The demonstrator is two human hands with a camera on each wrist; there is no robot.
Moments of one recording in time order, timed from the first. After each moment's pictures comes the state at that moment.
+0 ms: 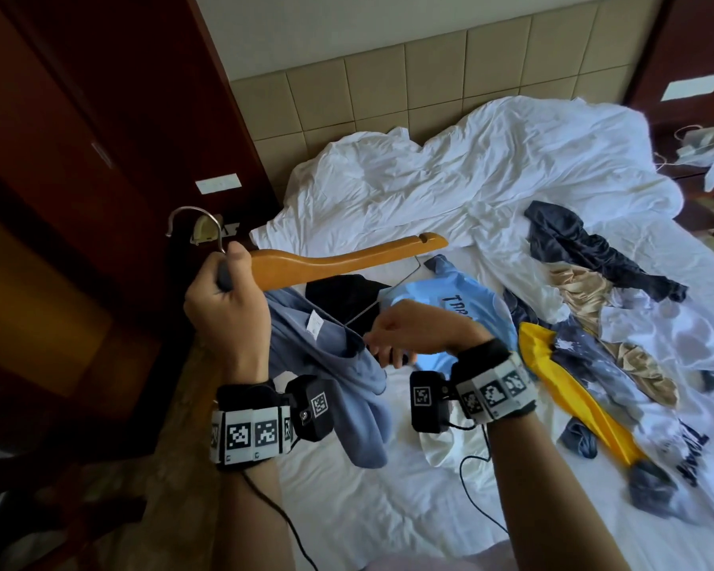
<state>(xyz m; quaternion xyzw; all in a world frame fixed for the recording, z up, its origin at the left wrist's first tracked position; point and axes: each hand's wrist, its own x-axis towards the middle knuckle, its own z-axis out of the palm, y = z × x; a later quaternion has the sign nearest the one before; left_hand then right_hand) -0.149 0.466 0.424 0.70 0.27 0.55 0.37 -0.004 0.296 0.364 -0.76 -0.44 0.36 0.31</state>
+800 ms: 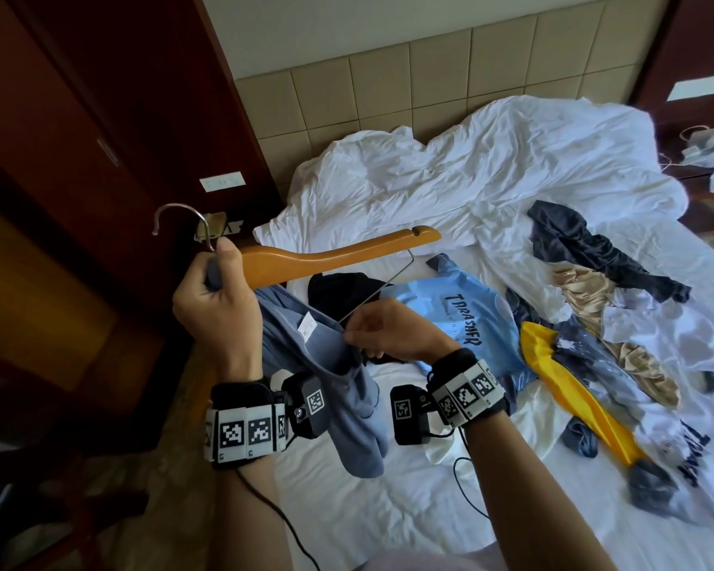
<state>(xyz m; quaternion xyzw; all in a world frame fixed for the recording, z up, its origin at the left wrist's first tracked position) -0.159 0.464 0.429 0.68 0.25 0.58 0.38 -0.017 0.319 0.331 -0.72 -0.44 0.29 0.47</state>
